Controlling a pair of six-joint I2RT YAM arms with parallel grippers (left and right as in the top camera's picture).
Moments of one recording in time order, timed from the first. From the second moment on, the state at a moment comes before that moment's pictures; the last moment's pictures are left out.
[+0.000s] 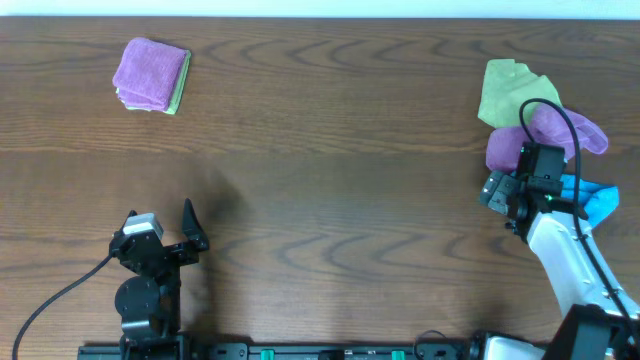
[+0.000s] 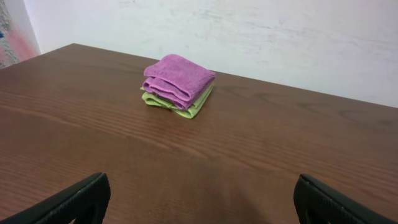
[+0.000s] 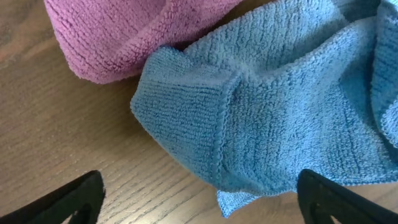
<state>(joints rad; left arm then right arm) 0.09 0.04 0.05 -0.16 -0.05 -0.15 -0.19 1.41 0.72 -0.42 0.30 0.29</state>
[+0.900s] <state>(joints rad) 0.09 0.04 0.05 -0.16 -0.05 -0.15 -0.07 1.34 1.22 -0.41 -0.02 0.12</state>
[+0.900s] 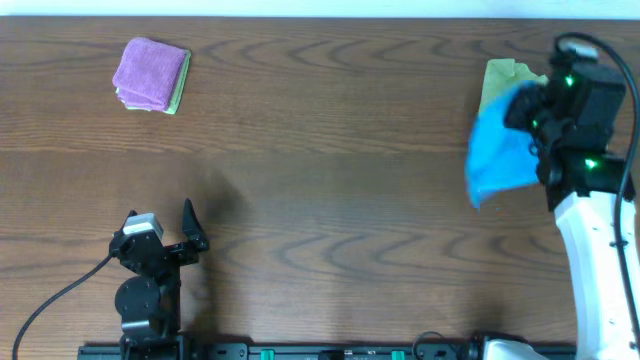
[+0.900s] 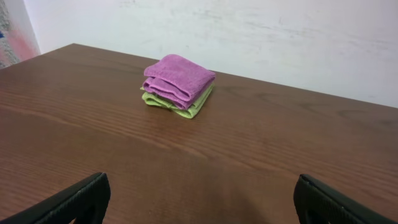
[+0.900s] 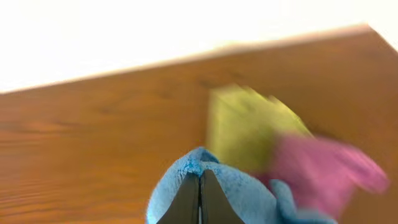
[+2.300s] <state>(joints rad) 0.09 0.04 0.05 -0.16 -0.05 -0.15 0.43 1.70 1.36 -0.02 -0.19 -0.05</state>
